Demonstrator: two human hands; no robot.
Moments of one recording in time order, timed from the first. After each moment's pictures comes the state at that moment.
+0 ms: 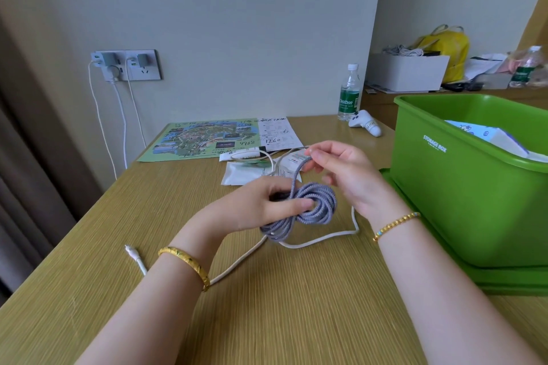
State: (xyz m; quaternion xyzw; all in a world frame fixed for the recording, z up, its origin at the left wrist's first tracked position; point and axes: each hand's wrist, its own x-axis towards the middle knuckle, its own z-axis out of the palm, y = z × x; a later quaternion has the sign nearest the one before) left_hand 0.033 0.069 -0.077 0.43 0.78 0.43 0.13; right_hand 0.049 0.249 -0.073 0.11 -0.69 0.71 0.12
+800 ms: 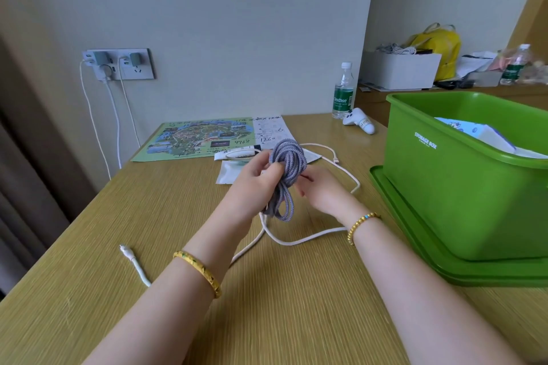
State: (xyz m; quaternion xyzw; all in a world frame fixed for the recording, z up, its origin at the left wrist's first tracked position) left_hand 0.036 0.092 -0.080 0.21 0.73 0.65 0.01; right_hand 0.033 0.232 -0.099 0.03 -0.89 0.45 0.13
